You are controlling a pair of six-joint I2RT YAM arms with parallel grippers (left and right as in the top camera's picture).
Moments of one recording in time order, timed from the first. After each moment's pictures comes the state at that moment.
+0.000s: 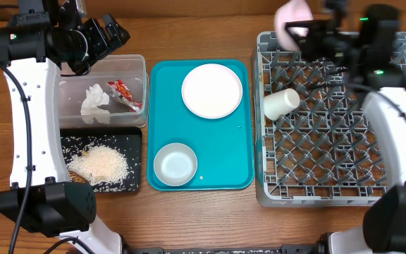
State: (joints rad) left arm 0.13 1.84 2.04 -1.17 0.42 -0.41; right arm -0.09 1.67 1.41 -0.13 -0.89 0.17
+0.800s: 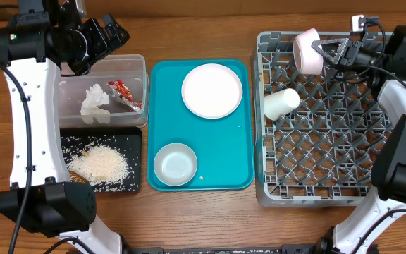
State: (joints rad) left arm 0.13 1.84 2.04 -1.17 0.42 -0.41; right arm -0.32 2.04 1.42 0.14 -1.40 0.59
